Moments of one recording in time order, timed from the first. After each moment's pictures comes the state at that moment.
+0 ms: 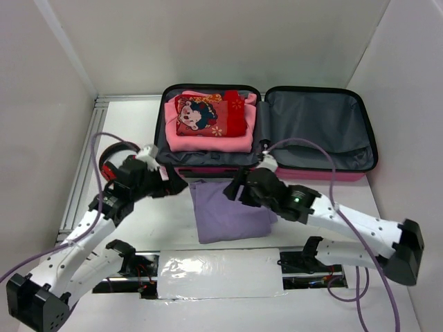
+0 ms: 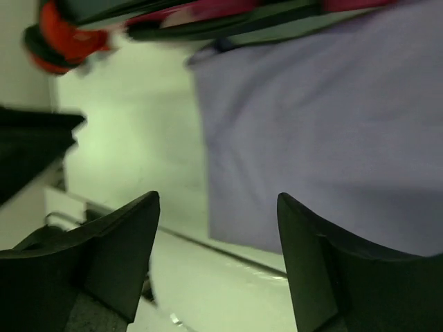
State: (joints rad) left arm -0.40 0.81 0.69 -0.40 0.16 -0.59; right arm 0.99 1.03 0.82 -0.46 0.29 1.07
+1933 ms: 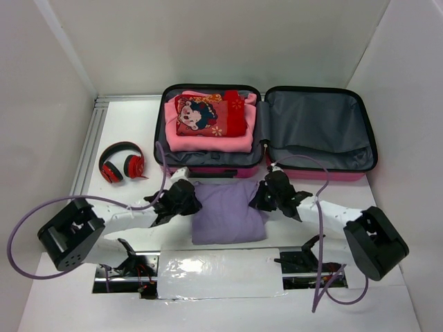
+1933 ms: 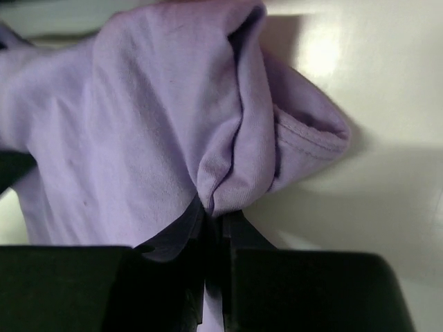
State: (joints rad) left arm -0.79 1.37 0.48 0.09 -0.18 -0.94; right arm 0.55 1.24 0.39 0.02 -0.08 0.73
